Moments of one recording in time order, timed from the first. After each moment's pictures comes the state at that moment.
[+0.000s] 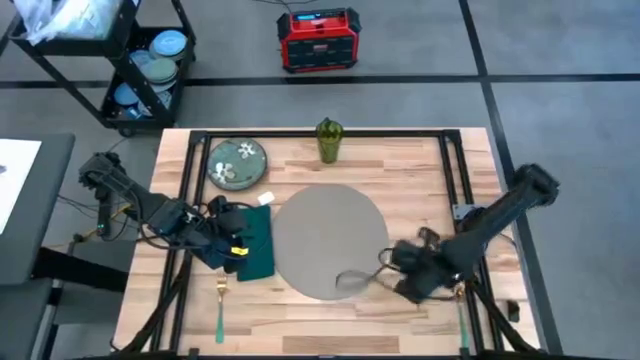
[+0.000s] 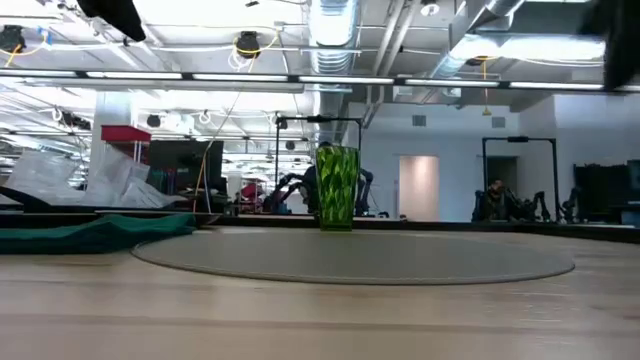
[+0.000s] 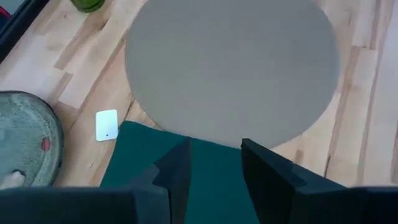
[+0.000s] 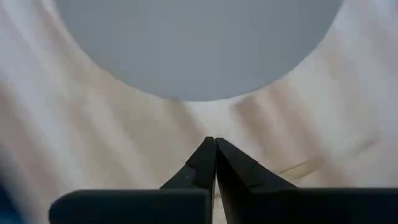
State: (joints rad) left arm -0.57 1.15 1.16 -1.16 -0.57 -0.84; right arm 0.76 1.44 1.21 -1.12 0.39 1.42
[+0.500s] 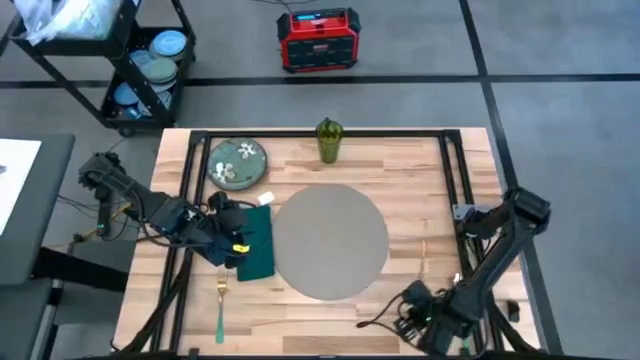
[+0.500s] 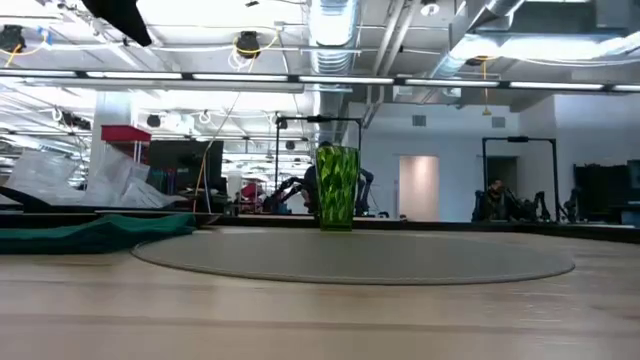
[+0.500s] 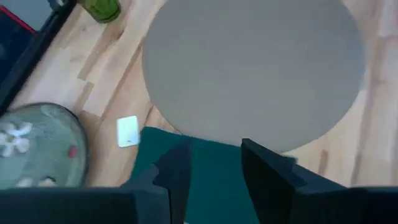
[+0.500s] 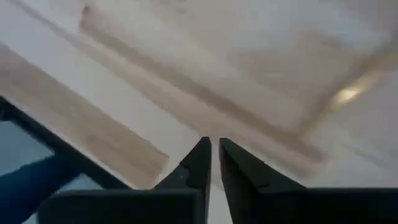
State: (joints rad) left arm -0.53 1.15 1.16 -1.20 -0.60 -0.72; right arm 0.95 1.74 1.13 -0.67 0.19 2.00
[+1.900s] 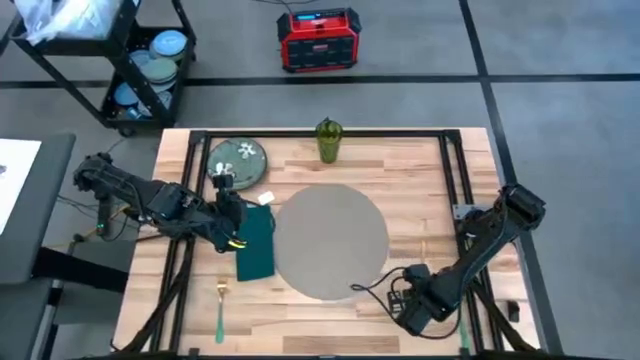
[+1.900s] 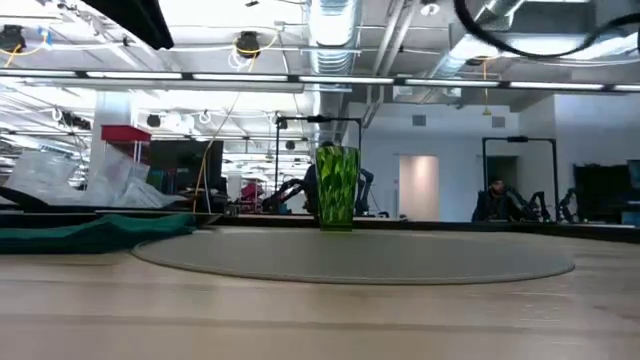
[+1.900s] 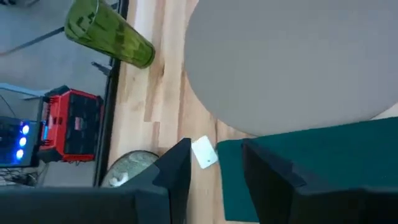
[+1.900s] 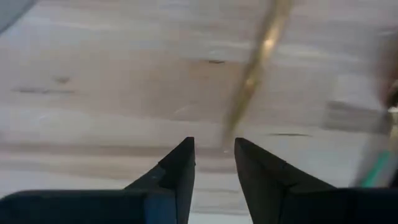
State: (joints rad) left arm -0.40 1.10 1.16 -1.20 -0.66 -0.20; right arm 0.82 1.72 1.13 -0.95 -0.06 2.28
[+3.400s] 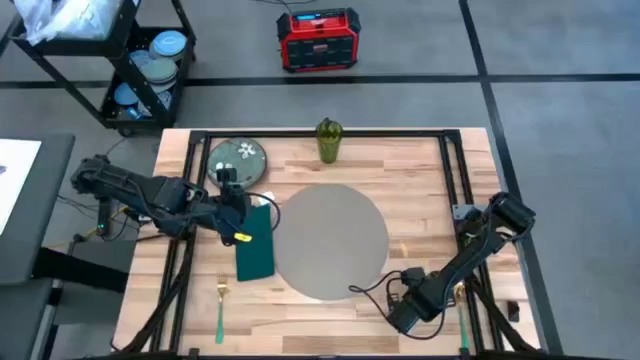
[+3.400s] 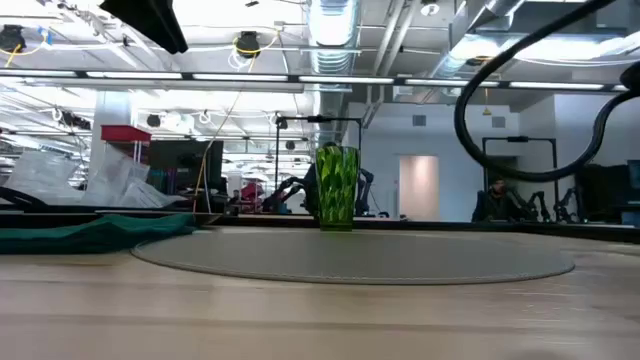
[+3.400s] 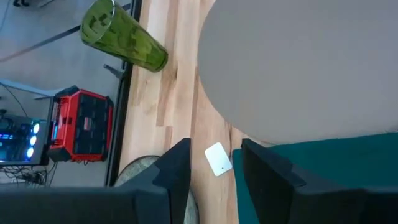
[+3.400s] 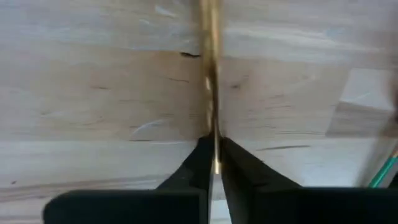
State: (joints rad) left arm -0.32 1.10 1.15 -1.15 -0.66 -0.12; right arm 0.78 1.87 1.07 -0.86 -0.17 2.22
